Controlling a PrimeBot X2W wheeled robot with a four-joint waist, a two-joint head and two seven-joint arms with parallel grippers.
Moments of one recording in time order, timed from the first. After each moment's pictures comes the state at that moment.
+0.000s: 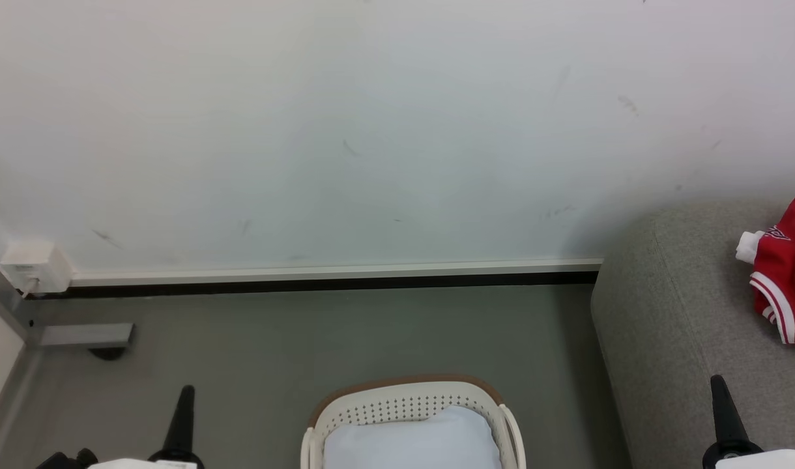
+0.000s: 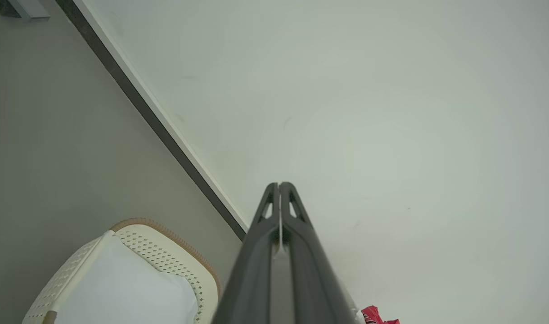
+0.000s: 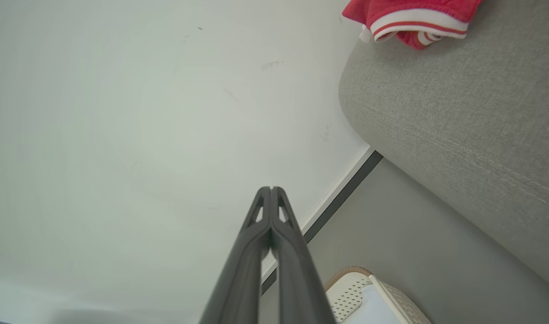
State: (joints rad) left arm -0.05 0.06 0.08 0.28 -1.14 -0.12 -0.01; right arm -0.06 -0.04 -0.08 0.30 1.14 0.13 -0.01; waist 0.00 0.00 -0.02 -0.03
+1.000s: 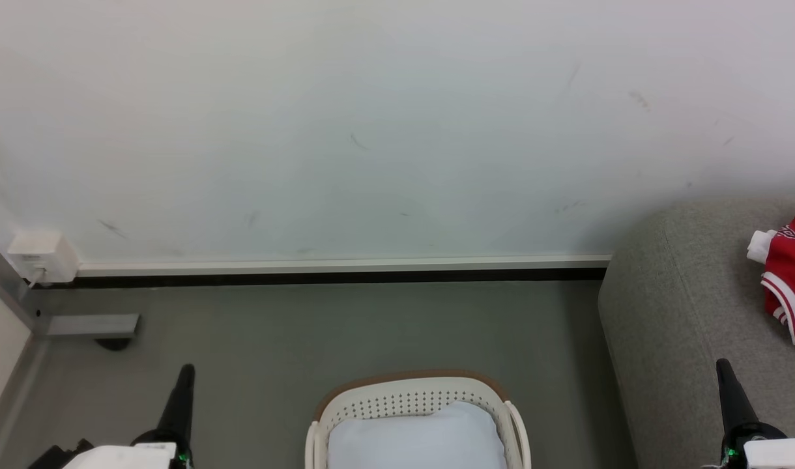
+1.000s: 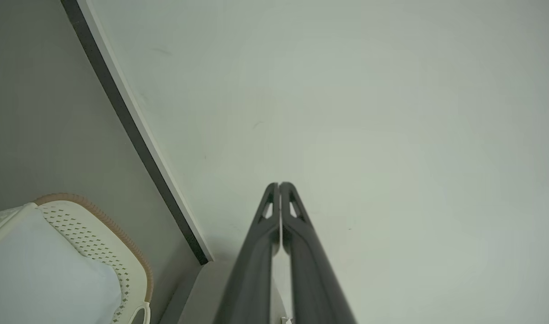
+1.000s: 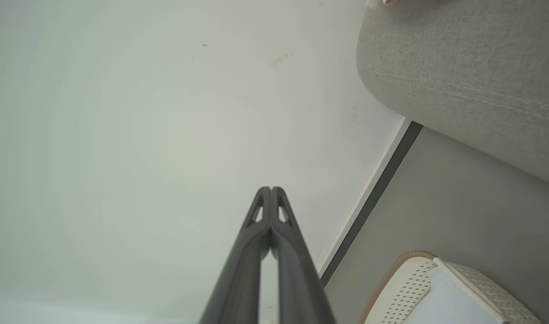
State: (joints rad) left arm -0.08 0.05 0.10 0.26 -1.41 -0.12 0.06; right arm -0.09 -0.04 -0.10 0.27 1.41 0.13 0.06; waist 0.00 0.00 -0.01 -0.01
